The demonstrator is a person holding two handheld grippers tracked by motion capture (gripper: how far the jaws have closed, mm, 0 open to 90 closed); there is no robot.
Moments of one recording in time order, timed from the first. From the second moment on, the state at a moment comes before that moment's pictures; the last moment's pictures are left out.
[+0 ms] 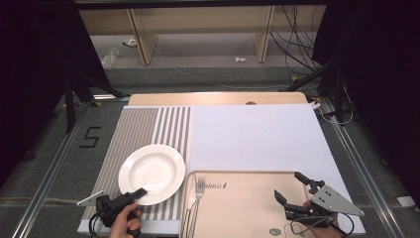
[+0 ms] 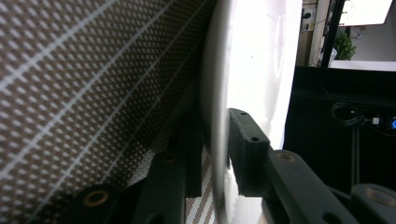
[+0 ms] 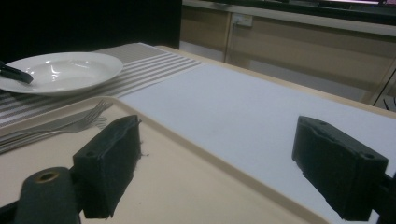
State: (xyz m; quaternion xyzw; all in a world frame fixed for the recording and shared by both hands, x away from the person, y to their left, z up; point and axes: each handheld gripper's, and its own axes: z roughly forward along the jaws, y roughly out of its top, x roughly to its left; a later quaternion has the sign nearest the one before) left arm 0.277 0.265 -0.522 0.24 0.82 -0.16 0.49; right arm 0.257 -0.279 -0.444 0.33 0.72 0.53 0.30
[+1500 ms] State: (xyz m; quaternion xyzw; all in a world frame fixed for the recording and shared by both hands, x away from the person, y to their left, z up) left arm 0.276 0.241 -0.500 0.29 0.76 -0.20 0.55; right arm 0.256 -0.279 -0.444 0.33 0.72 0.53 0.30
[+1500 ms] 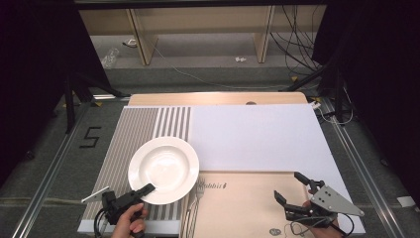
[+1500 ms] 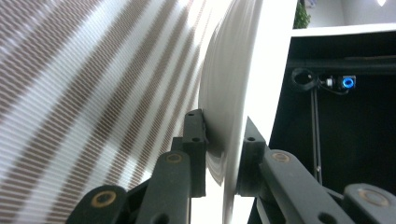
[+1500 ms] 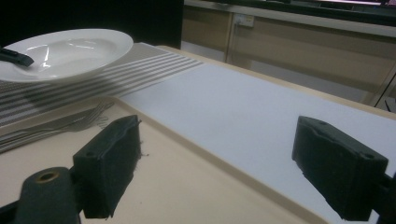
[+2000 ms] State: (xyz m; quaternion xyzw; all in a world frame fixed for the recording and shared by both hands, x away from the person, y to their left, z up) left arm 0.278 0.208 -0.493 0.35 0.73 -0.23 0.55; right arm 0.256 -0.280 -0.443 0.33 0.72 0.54 0.30
